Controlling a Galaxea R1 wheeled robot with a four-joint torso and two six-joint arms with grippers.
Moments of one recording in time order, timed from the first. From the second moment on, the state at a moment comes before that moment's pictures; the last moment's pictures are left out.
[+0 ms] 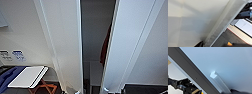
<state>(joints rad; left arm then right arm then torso) 0.77 2.28 -1.18 0.37 0.09 -0.10 -0.76 2.27 -1.16 -0.13 0.15 0.01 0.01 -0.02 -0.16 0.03</state>
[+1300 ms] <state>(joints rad) 0.82 2.12 -1.07 0.37 0.07 -0.08 -0.85 2.15 -1.06 -0.17 0.19 0.01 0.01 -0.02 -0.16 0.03</state>
